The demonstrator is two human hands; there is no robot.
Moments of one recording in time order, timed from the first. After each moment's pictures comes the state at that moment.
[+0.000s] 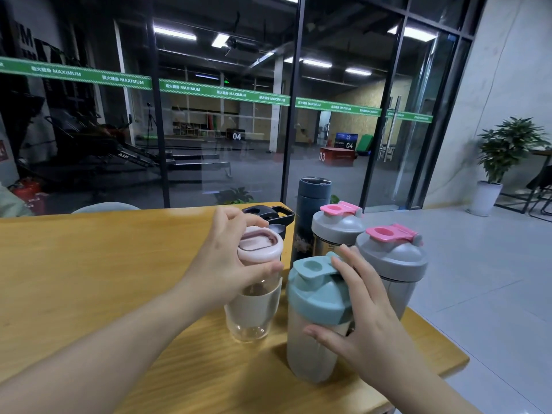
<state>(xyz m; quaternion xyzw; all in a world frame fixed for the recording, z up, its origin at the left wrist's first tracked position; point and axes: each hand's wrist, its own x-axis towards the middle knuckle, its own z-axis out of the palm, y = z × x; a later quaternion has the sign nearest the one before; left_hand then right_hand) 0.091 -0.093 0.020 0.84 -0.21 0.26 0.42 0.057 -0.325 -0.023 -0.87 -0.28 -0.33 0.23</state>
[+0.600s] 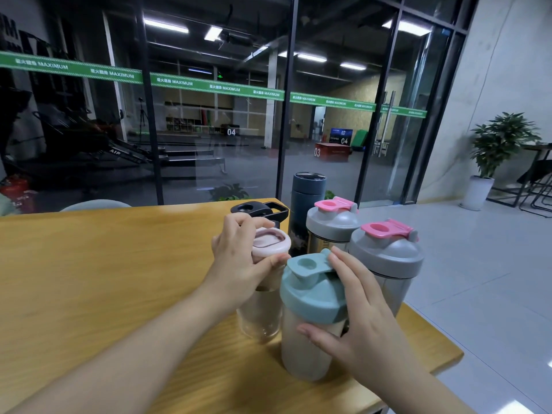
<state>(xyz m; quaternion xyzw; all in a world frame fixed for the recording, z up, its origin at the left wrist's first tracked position) 0.113 -0.121 -0.001 0.85 -0.19 0.32 0.38 0.055 -0.322 -0.024 -0.87 -0.27 -0.35 0.21</state>
